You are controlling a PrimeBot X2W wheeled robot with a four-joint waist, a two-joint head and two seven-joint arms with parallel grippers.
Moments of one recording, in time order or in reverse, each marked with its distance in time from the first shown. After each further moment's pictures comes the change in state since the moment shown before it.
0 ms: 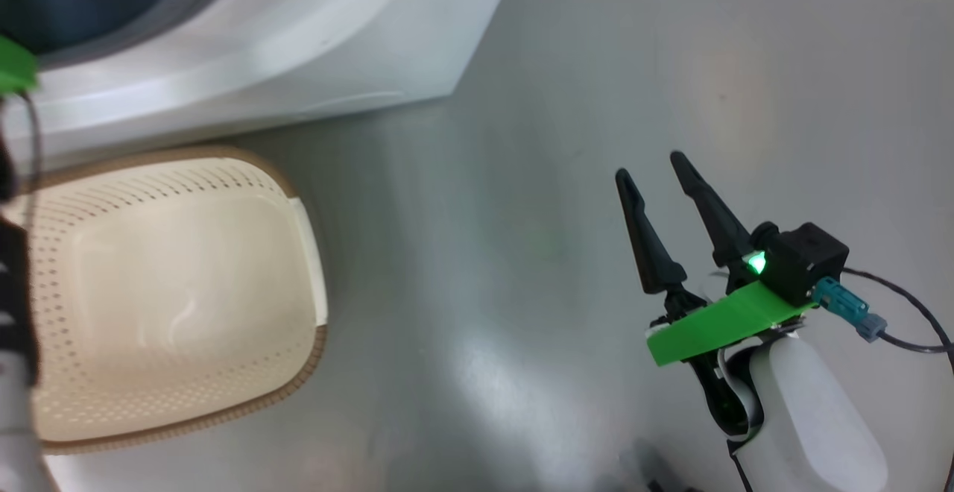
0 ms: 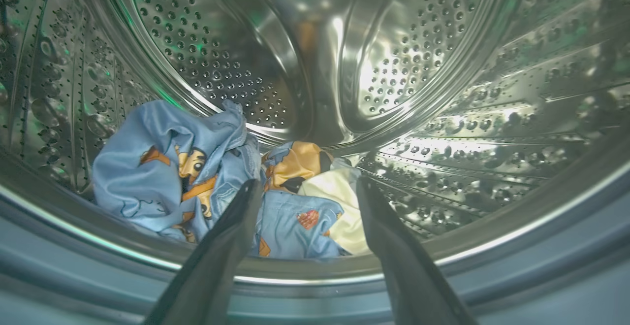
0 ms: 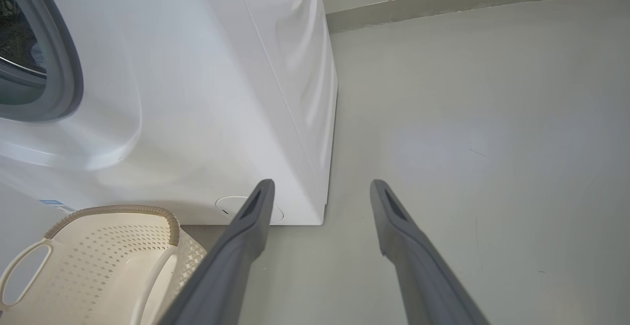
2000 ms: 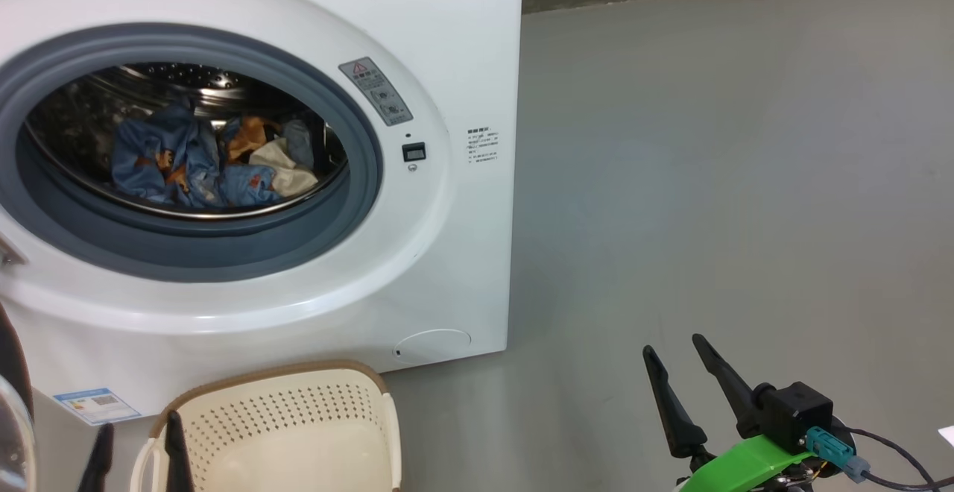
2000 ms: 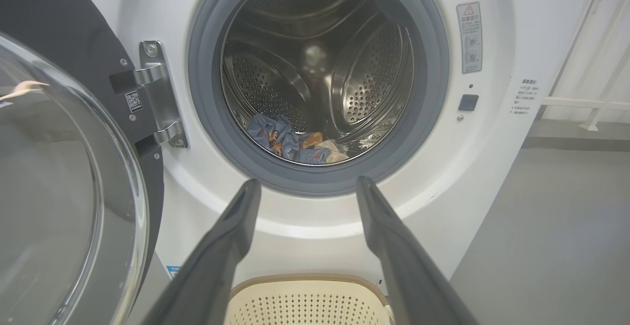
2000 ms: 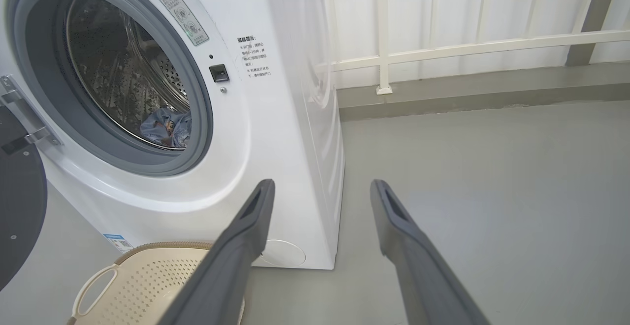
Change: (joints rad) left arm 1.223 -0.223 0.103 -0.694 0.100 0.077 -0.010; right arm 0.331 0.002 -0.057 0.052 -0.070 0.000 0.000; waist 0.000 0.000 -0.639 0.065
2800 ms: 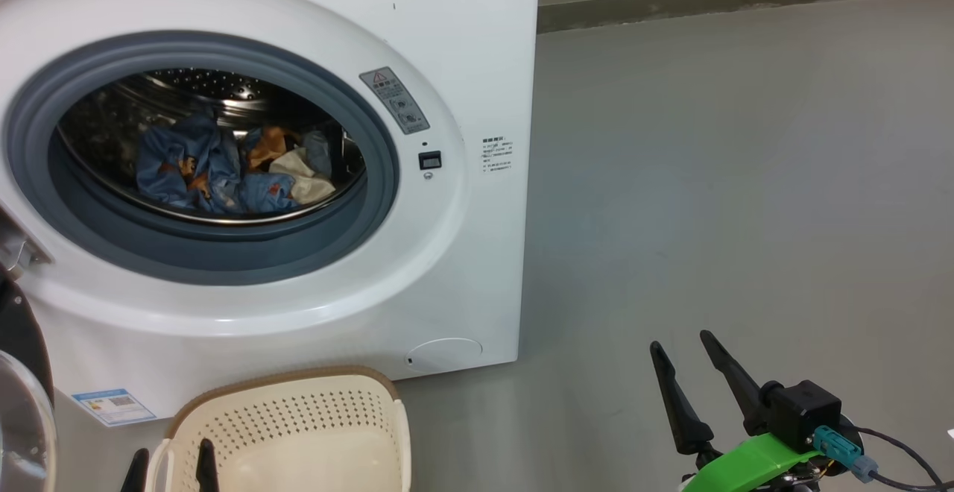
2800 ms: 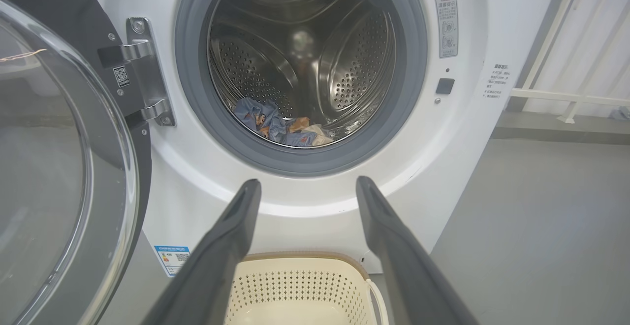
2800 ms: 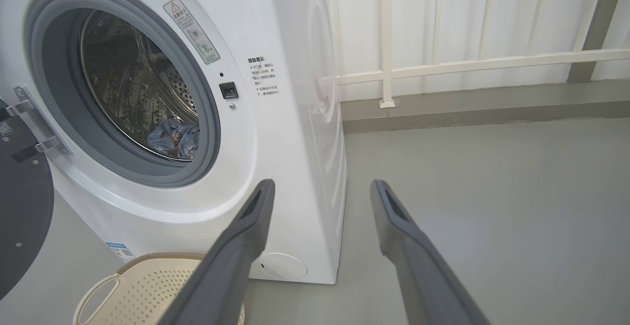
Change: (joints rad) left arm 0.074 0.001 -0.059 -0.018 -0.021 0.052 0.000; right arm 0.003 0.000 -0.019 -0.015 -0.009 0.000 0.000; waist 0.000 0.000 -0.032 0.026
